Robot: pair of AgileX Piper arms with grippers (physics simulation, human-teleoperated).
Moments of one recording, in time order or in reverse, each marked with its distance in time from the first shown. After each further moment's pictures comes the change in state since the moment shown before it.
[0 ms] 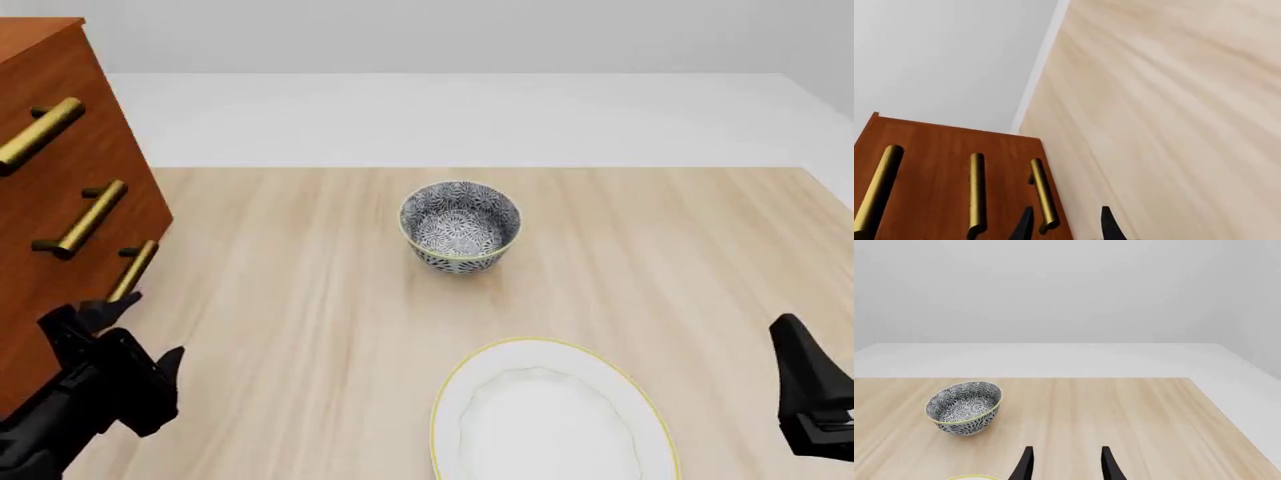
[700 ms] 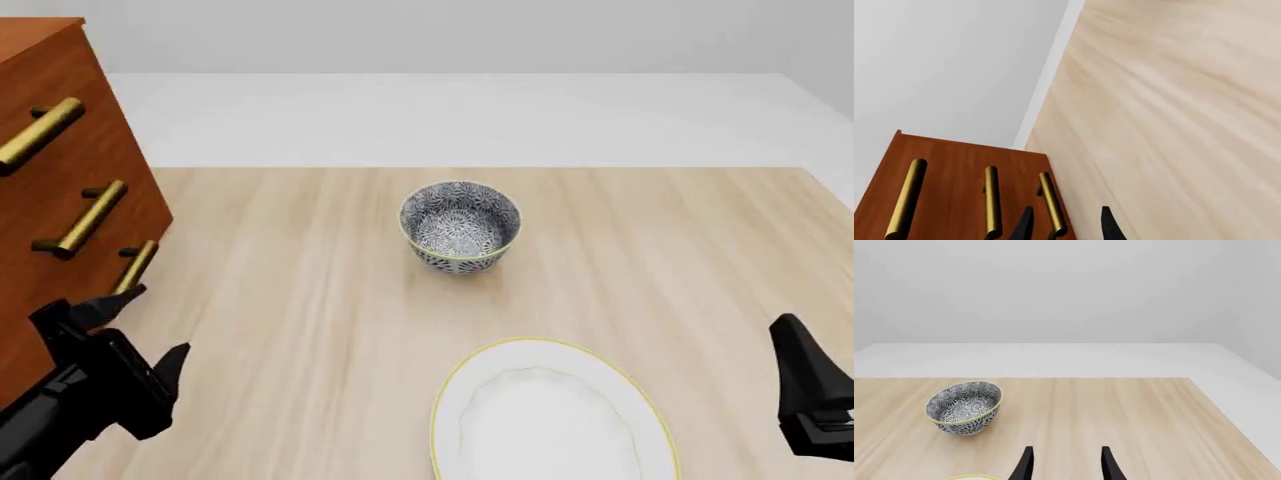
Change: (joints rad) left arm -0.078 -0.276 0.000 0.243 -0.015; right arm 0.000 0.000 0.000 0.000 0.000
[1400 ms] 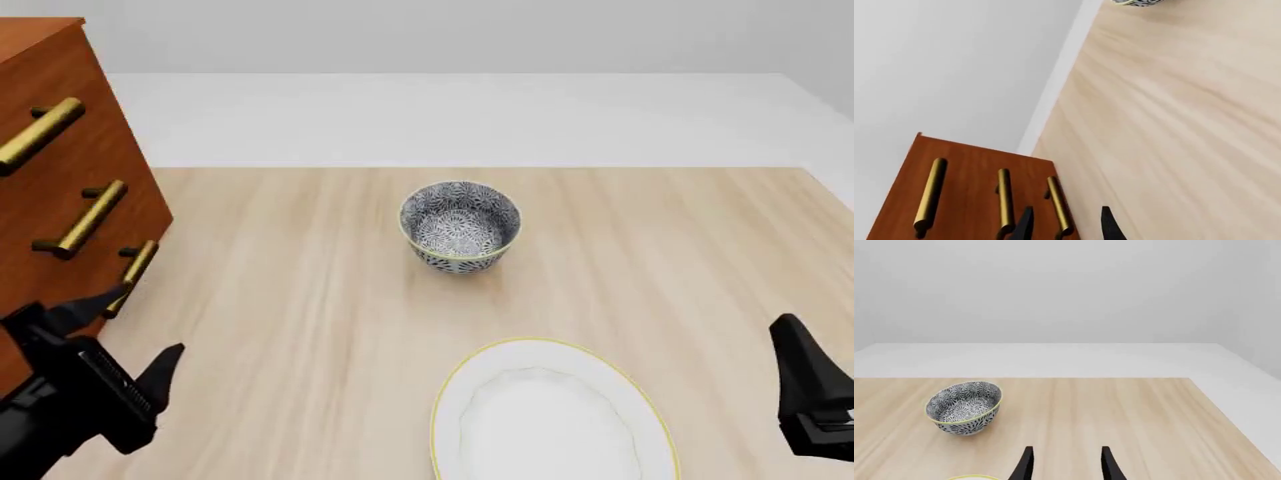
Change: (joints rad) left arm -0.044 -0.295 -0.001 0.250 -0.038; right arm 0.000 0.000 0.000 0.000 0.000
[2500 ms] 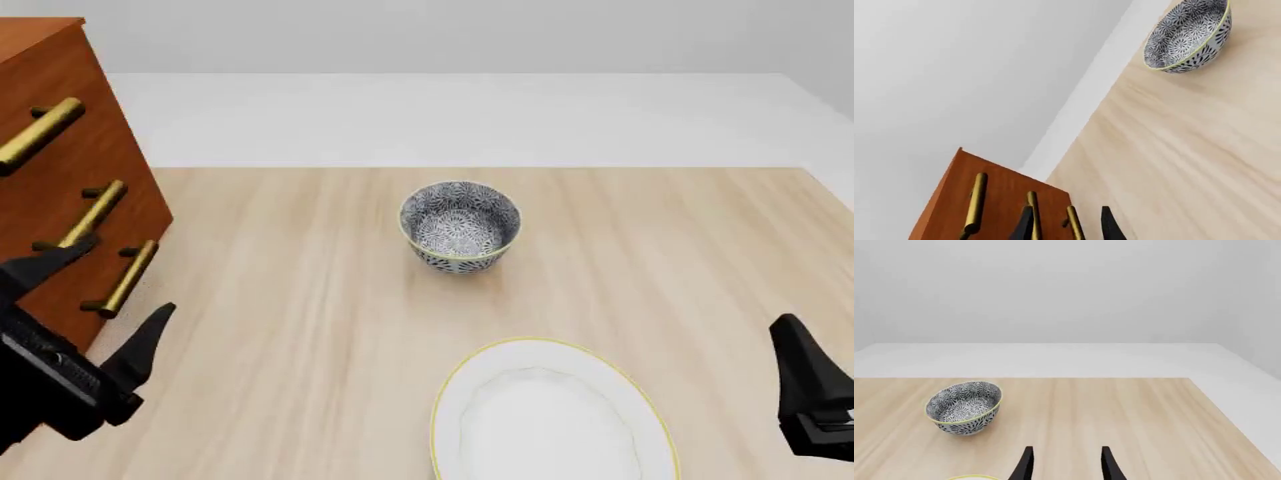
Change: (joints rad) left arm -0.093 -0.330 -0.139 0.320 -0.146; right arm 0.000 0.000 0.000 0.000 0.000
